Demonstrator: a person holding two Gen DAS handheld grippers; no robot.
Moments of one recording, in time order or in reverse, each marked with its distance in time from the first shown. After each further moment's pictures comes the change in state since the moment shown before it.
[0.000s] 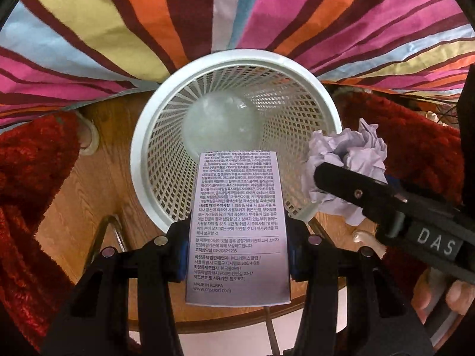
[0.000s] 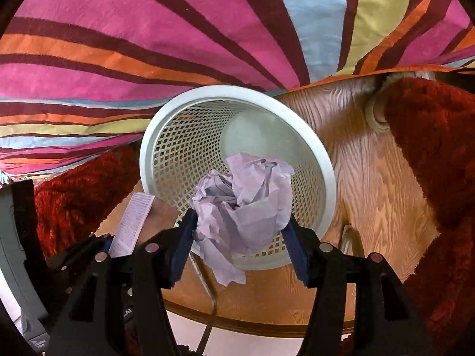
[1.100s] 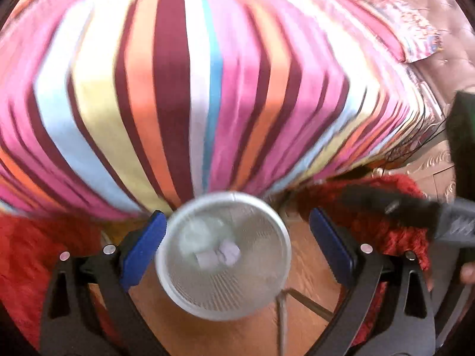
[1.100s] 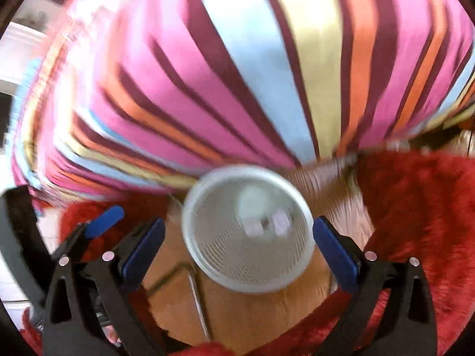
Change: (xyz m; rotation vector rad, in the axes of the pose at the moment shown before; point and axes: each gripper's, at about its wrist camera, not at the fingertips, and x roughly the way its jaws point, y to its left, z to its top) left arm -0.154 -0.025 -0.036 0.186 -0.645 -0.043; right arm -0.166 0.019 -0.044 -0.107 -0.535 0.087
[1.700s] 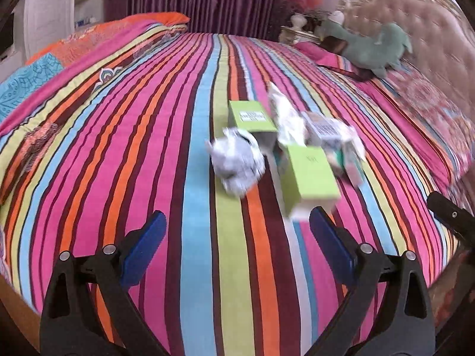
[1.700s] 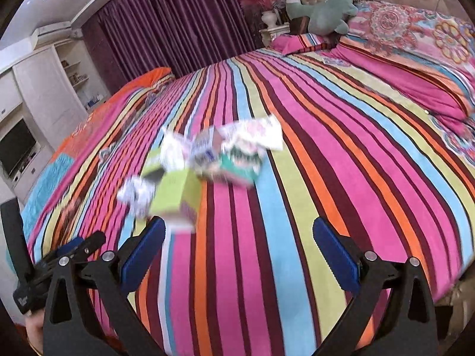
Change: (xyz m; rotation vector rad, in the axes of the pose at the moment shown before) left arm -0.064 0.085 0.224 -0.117 -0.388 0.214; right arm -0.042 0.072 0.195 -0.091 -0.529 -0.019
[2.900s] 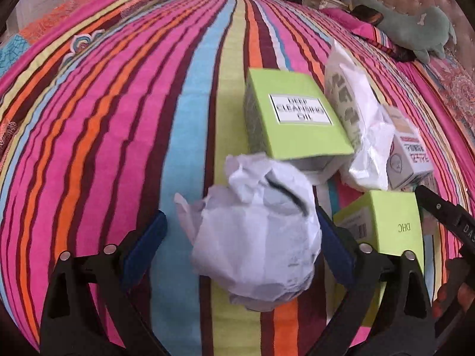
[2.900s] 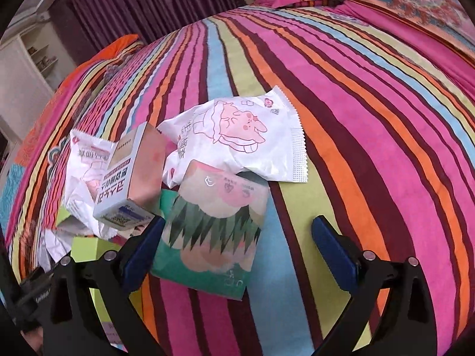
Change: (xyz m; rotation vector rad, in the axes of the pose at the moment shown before) left arm 0.142 0.009 0.045 -0.035 0.201 0.062; right arm 0.139 -0.015 0.044 -0.037 0.196 -0.083
